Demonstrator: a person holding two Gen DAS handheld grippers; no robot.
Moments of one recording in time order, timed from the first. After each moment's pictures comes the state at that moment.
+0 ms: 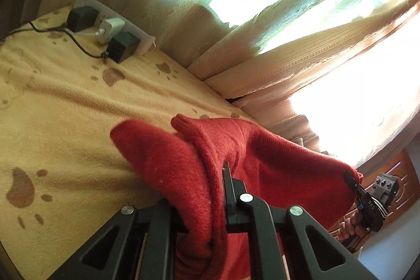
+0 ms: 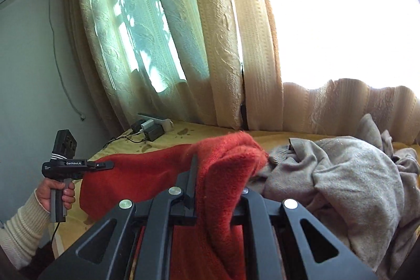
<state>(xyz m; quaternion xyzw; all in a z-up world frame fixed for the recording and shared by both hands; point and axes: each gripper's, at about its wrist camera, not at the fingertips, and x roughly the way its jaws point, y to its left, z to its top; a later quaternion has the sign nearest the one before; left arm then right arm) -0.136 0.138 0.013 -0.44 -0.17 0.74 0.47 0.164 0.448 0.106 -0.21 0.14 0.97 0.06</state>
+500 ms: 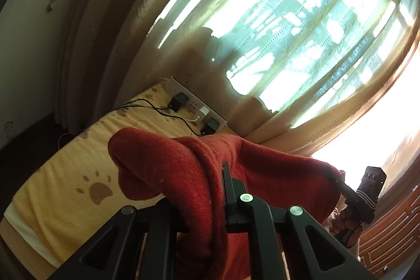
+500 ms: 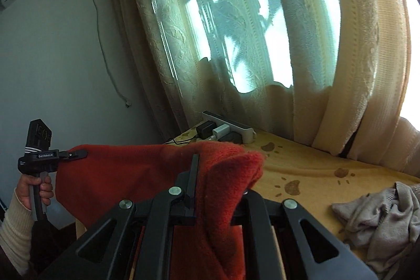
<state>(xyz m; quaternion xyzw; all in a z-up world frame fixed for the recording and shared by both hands) -0.138 -0.094 0.097 -0.36 -0.21 0.85 0.33 0.003 0.316 0.128 -0.23 0.11 0.96 -0.08</state>
